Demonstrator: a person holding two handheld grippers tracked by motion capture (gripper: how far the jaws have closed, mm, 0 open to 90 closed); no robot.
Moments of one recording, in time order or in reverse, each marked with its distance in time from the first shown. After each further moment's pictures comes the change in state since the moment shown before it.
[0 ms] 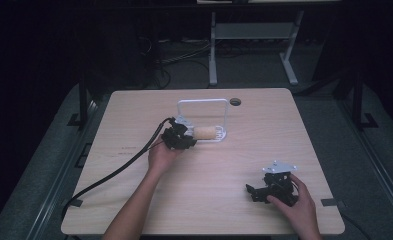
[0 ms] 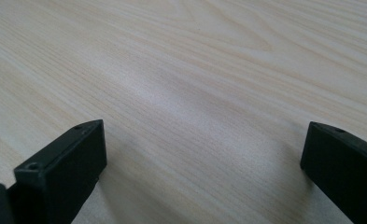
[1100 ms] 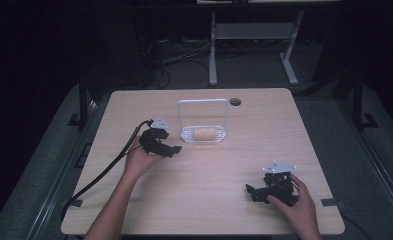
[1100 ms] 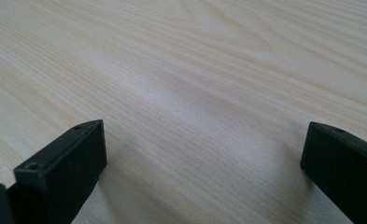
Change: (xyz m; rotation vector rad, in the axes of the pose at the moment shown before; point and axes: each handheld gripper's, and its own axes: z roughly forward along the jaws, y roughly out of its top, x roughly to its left) left arm 0.022 -0.037 -0.058 -0.034 0.040 0.027; right arm 0.000 0.000 0.000 0.000 0.000 0.000
